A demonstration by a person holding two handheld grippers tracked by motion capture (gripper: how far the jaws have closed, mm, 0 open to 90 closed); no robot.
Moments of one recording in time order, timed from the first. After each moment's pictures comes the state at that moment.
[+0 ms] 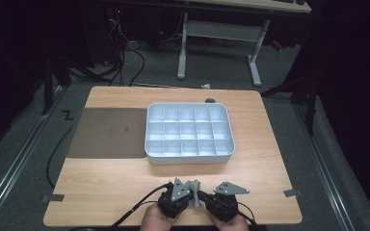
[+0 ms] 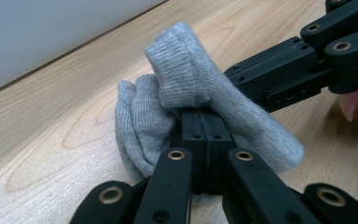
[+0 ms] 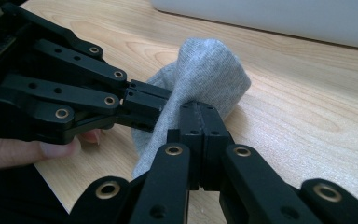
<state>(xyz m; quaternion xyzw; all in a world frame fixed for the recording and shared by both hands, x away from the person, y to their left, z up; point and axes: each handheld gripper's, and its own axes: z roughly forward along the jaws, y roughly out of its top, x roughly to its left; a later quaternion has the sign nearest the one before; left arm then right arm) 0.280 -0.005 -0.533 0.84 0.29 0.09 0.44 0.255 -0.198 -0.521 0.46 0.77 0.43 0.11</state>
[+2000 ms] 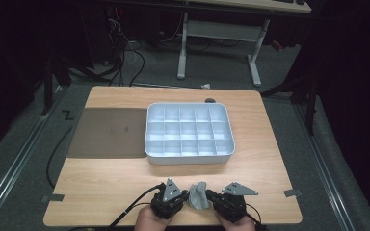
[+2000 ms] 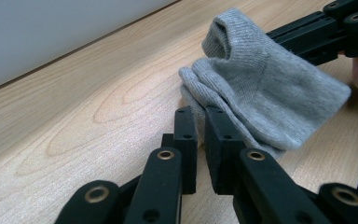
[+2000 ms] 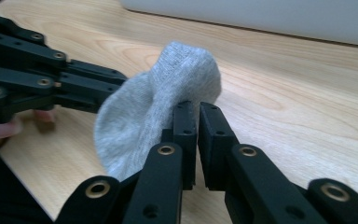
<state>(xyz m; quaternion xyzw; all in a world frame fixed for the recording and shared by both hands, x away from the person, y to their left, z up) 0.277 0.014 -0.532 0.83 0.31 0.09 0.44 0.251 -0.218 -0.520 0.49 0.76 0.41 0.13</state>
